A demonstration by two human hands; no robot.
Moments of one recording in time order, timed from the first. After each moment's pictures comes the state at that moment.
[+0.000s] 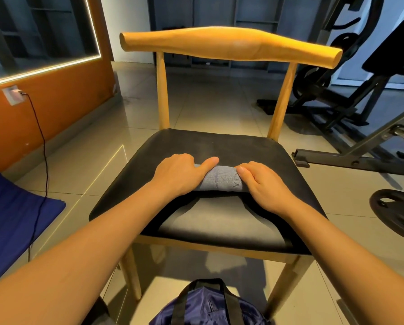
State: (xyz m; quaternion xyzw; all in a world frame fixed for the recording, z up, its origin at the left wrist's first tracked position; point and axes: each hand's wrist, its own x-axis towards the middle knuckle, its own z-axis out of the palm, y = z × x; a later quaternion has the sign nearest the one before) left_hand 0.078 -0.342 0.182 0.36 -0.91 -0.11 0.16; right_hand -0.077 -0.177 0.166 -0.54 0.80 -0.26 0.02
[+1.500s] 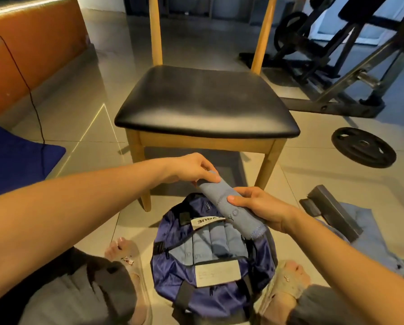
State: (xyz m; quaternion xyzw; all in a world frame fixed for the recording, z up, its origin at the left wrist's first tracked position) left_hand 0.206 -0.212 0.094 0.17 -0.85 -0.49 -0.12; right_hand 0.112 0.006 0.062 -0.26 0.68 -0.46 0.51
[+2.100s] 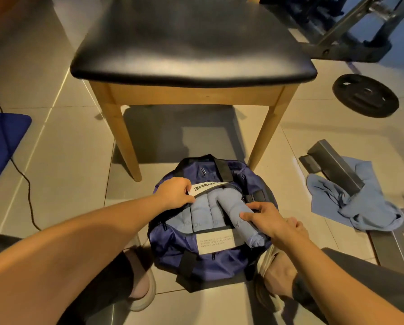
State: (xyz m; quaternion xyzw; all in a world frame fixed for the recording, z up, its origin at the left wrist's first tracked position) left_hand 0.244 -0.210 -0.123 0.22 -0.93 -0.25 -0.16; right_hand 0.145 0.058 -0.077 -0.06 0.84 -0.36 0.40
